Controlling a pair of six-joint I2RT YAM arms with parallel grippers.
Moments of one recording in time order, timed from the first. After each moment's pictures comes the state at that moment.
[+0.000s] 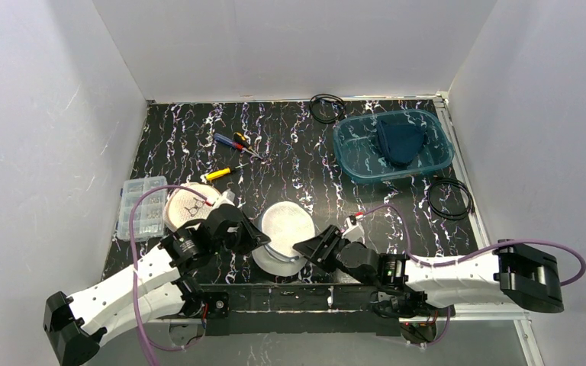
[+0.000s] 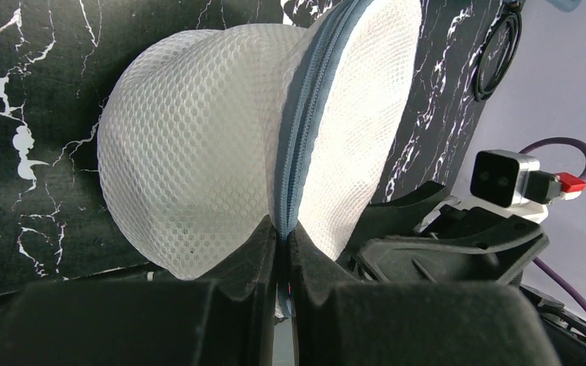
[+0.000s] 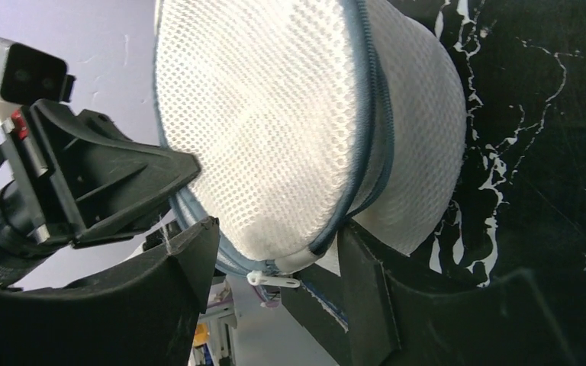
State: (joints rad) left arm -0.88 0.76 0.58 -0.58 -0.10 -1.27; right arm 1.37 1.01 0.26 0.35 0.45 1.52
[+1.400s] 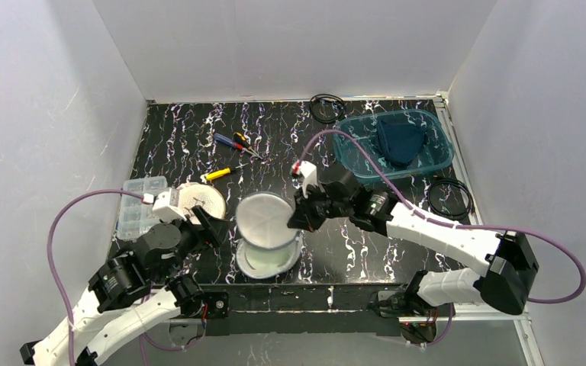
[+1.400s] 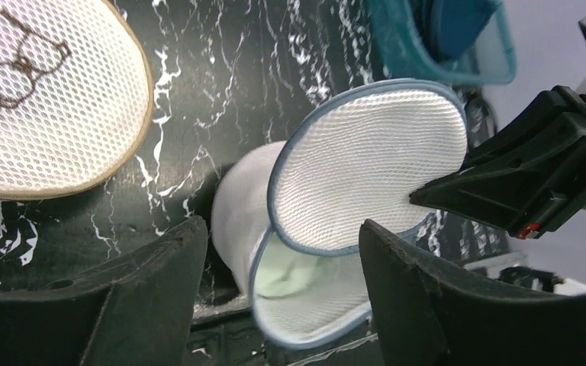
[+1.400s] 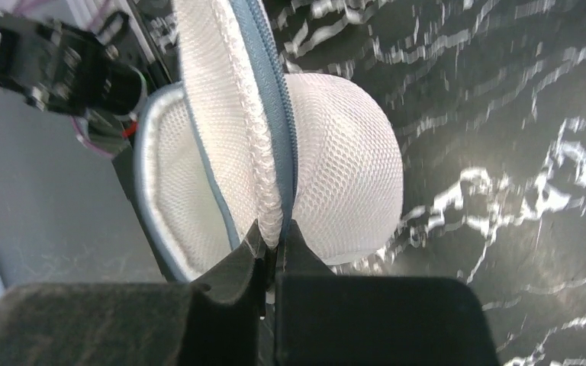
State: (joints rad) left arm -0.90 0.32 0.81 -0.95 -0.47 -0.87; right arm 1.01 1.29 1.03 -0.30 -0.29 0.29
